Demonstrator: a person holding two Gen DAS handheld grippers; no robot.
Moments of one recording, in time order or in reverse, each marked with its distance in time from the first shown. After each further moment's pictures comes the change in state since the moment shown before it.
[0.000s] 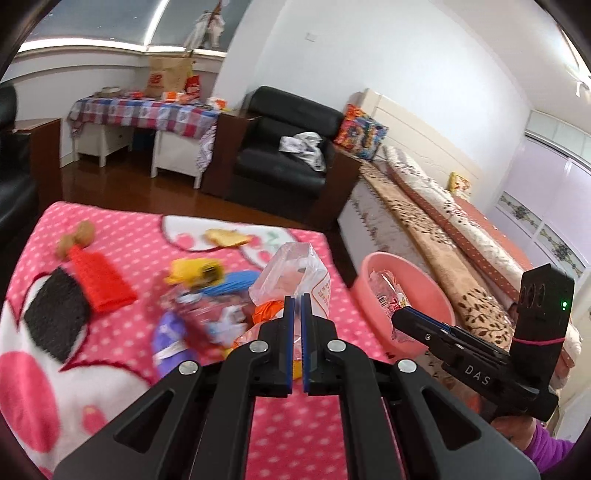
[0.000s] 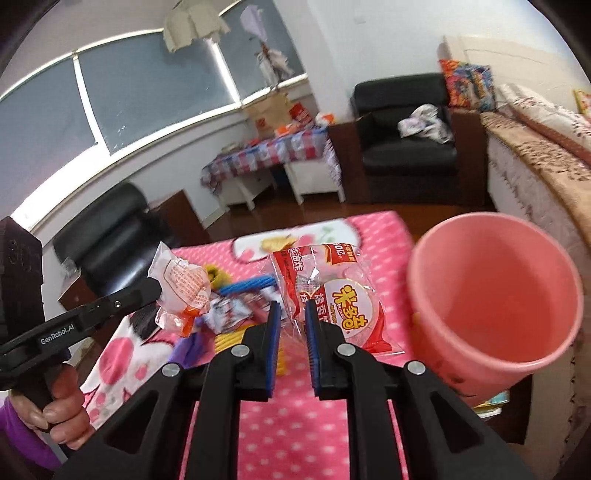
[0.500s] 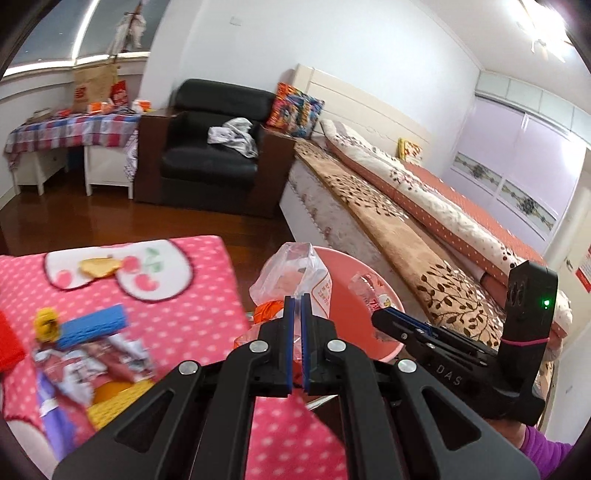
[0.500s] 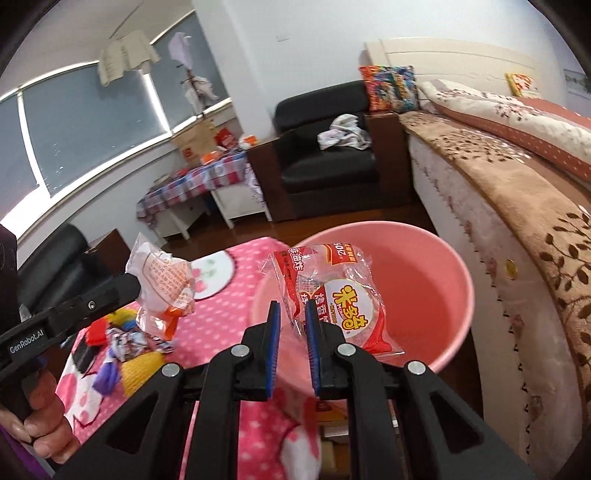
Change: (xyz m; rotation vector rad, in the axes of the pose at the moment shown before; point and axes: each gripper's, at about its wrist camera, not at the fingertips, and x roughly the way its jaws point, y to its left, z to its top) left arm 0.096 -0.109 0.010 0.167 0.071 -0.157; right arm -0.039 -0.115 0.010 0.139 -0.068 -0.220
